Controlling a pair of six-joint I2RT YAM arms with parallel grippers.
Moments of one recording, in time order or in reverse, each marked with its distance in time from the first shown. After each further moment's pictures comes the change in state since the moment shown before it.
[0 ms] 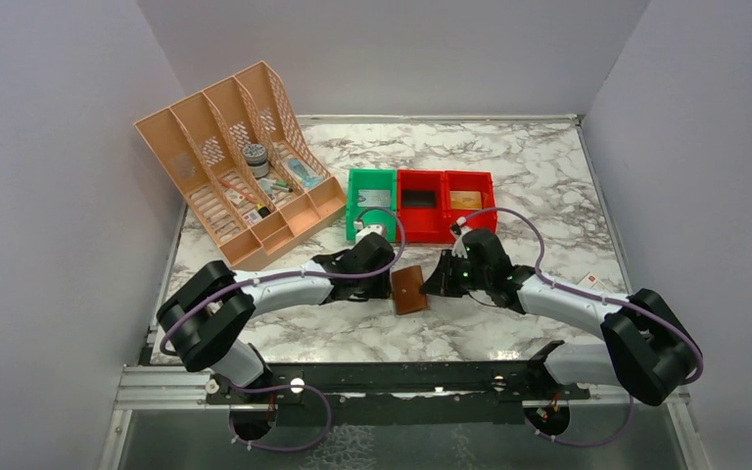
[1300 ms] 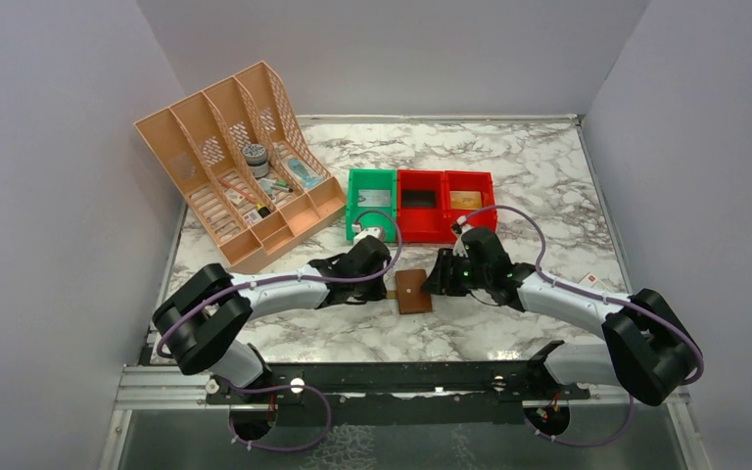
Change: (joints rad) left arm 0.000 -0.018 -0.051 0.058 0.024 -0.016; right arm 0.000 0.000 0.011 -0.039 0.028 -0.032
